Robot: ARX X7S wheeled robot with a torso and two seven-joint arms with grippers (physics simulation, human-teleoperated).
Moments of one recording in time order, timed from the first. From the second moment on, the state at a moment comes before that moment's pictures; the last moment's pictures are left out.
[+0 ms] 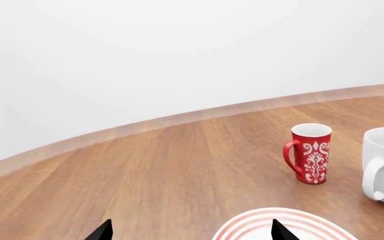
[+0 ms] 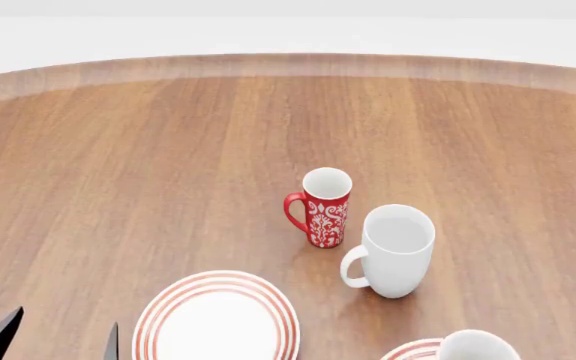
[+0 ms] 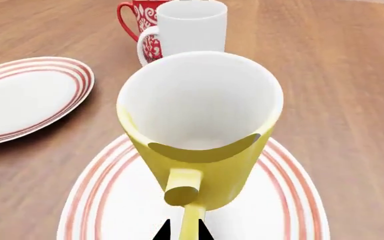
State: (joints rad) left arm -0.04 -0.35 0.30 0.21 -0.19 -0.14 -0.28; right arm -0.03 0.56 -0.06 0.27 0.49 0.06 -0.32
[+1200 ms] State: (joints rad) left arm -0.04 -0.36 0.32 0.20 -0.20 -0.13 -0.29; right arm -0.01 0.53 -0.07 0.36 0.47 0.03 -0.32
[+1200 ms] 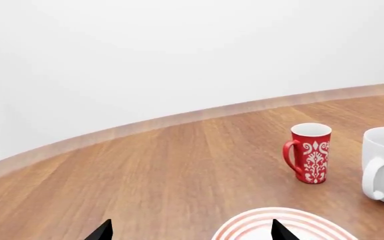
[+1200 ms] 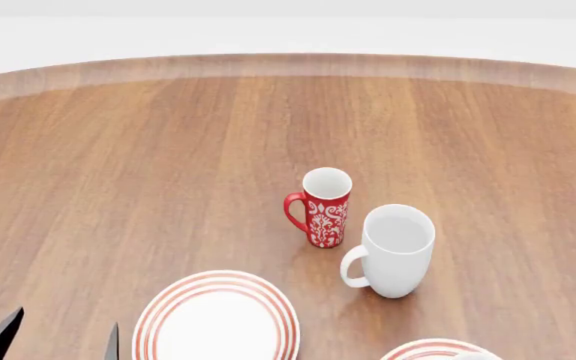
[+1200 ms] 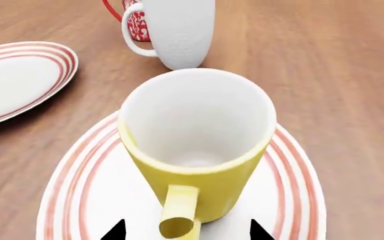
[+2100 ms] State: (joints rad) left arm -0.05 -0.37 0.31 0.22 -0.20 -0.13 -0.30; right arm -0.22 0.70 0.13 -0.31 0.50 0.12 -0.04
